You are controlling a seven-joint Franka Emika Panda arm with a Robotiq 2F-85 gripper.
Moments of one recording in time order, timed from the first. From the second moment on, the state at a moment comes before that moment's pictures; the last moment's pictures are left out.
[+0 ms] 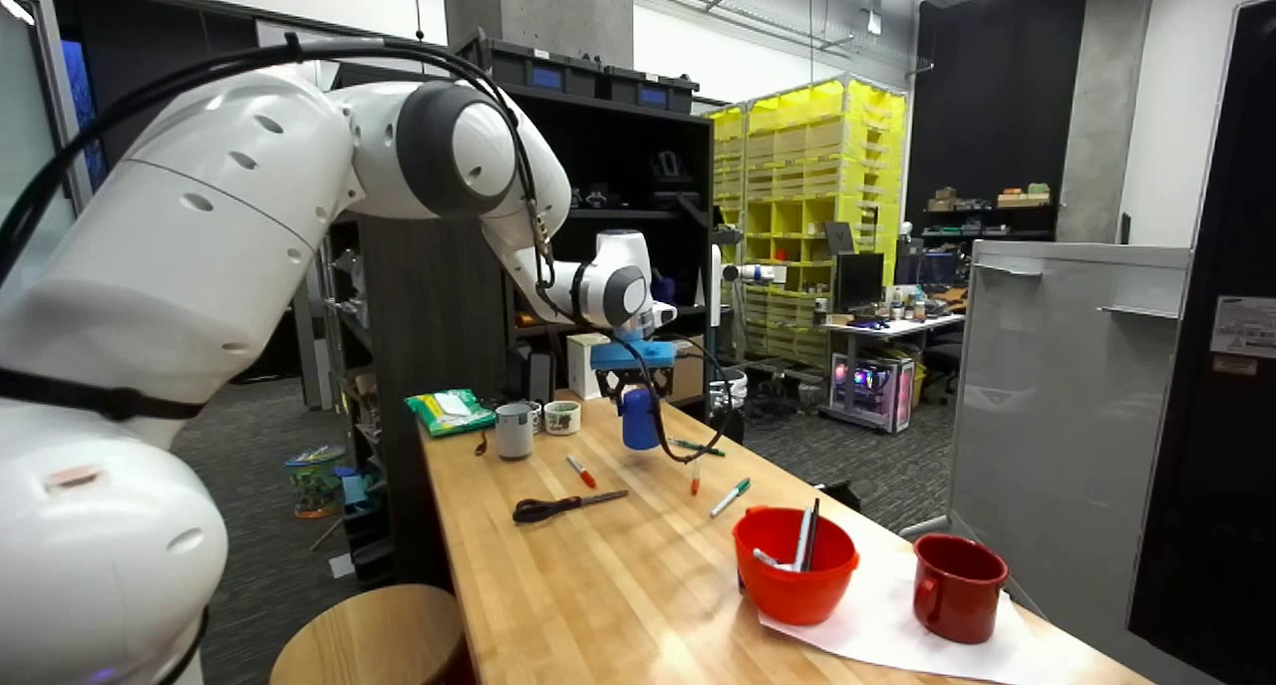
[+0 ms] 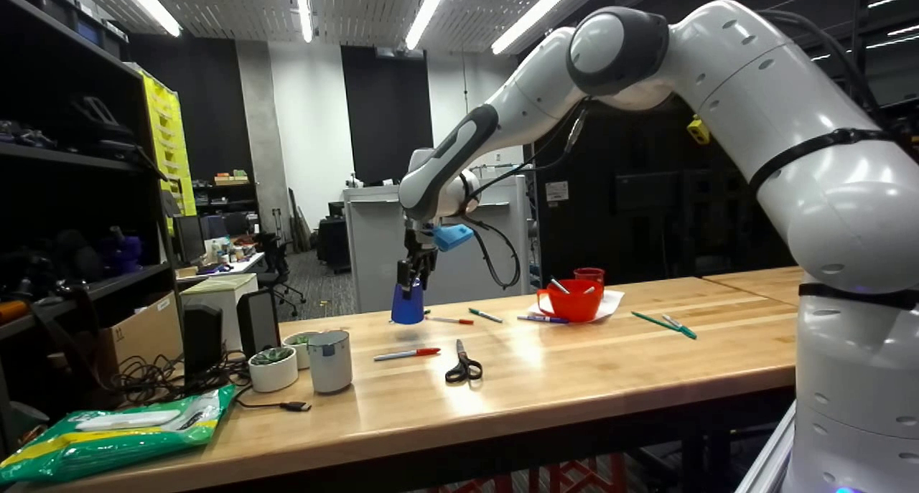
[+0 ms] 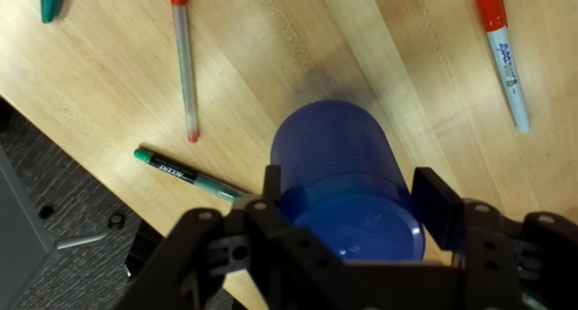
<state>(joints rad) 0.02 0.56 0.10 -1.63 -0.07 2.46 -0.33</state>
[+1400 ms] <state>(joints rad) -0.34 0.54 0.39 -2.25 0.05 3.35 -0.44</state>
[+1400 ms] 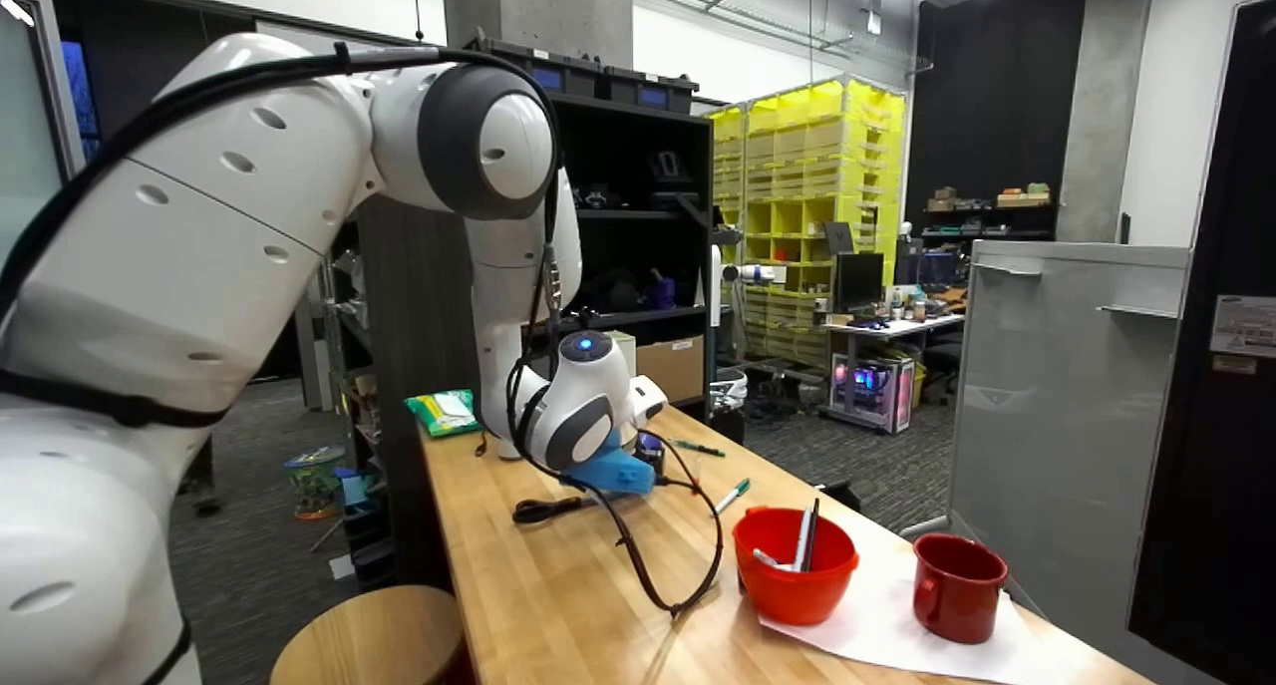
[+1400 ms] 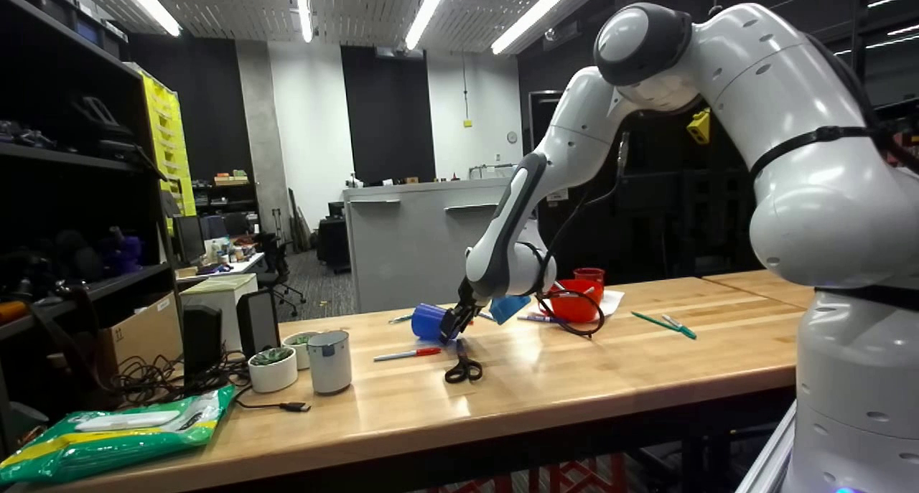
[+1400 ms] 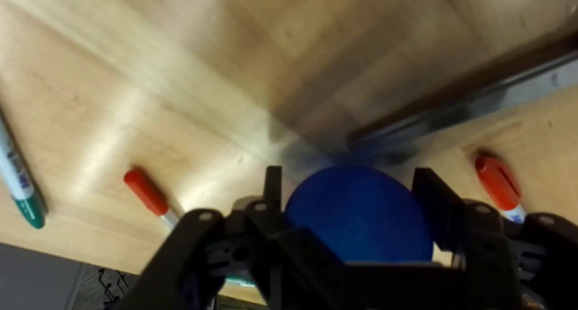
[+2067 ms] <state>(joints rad) -0.35 0.54 0.36 -2.28 -0.16 3.35 -0.31</state>
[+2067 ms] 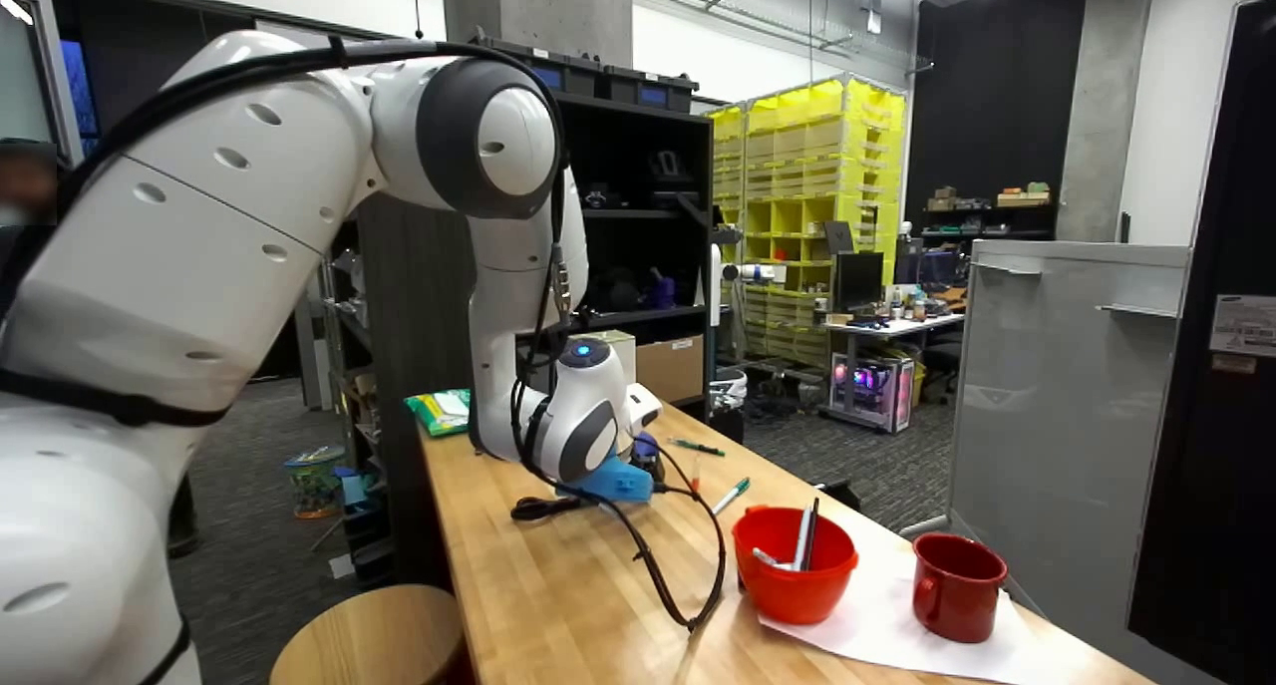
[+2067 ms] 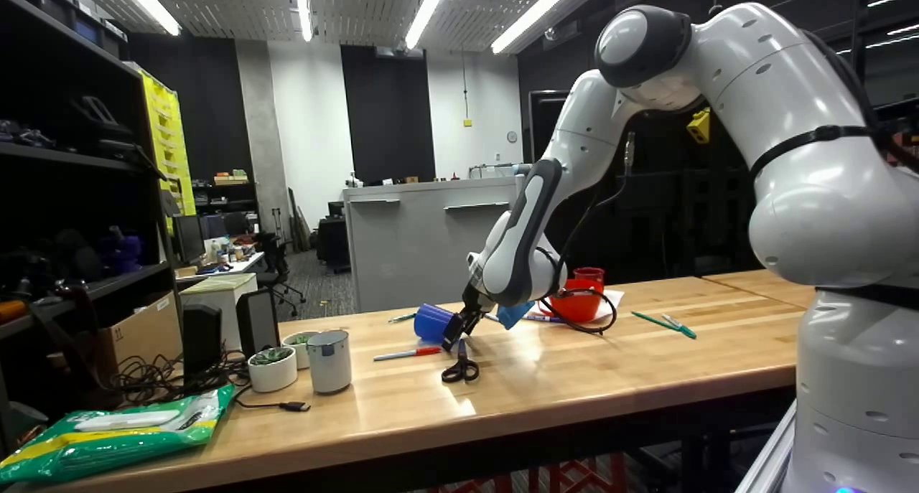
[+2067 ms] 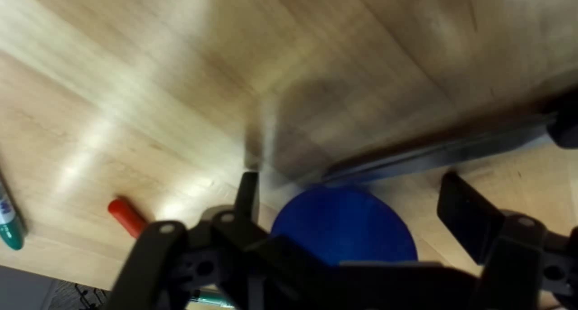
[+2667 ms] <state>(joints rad) -0.22 0.44 0.25 -2.22 -0.20 3.03 -0.28</state>
